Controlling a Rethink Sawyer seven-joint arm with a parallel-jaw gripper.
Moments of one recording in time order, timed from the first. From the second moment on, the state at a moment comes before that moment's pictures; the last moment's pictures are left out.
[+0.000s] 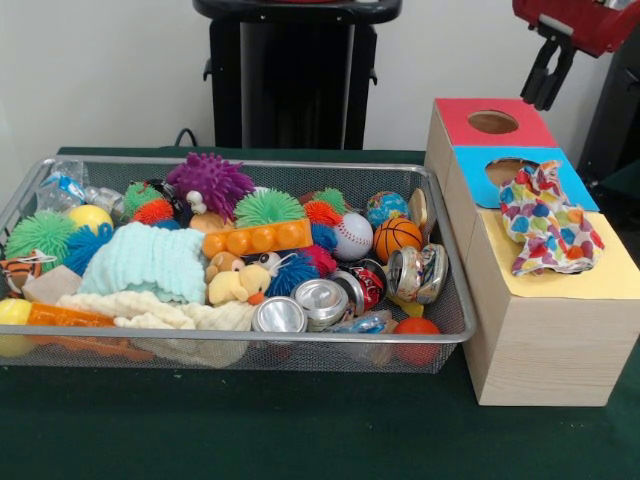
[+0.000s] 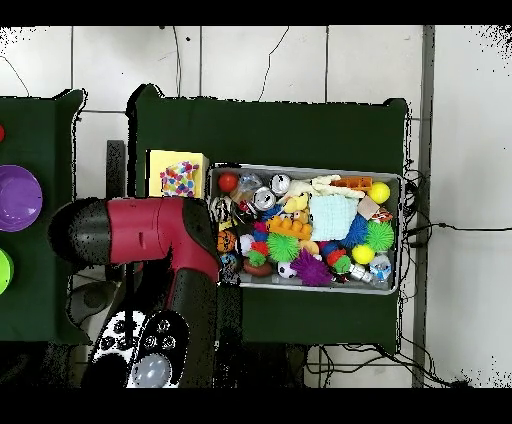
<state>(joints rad) 0.29 -0.69 -0.29 1.44 0.06 0.89 2.65</state>
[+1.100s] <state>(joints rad) 0.21 -0.68 -0.29 1.36 0.06 0.87 2.65</state>
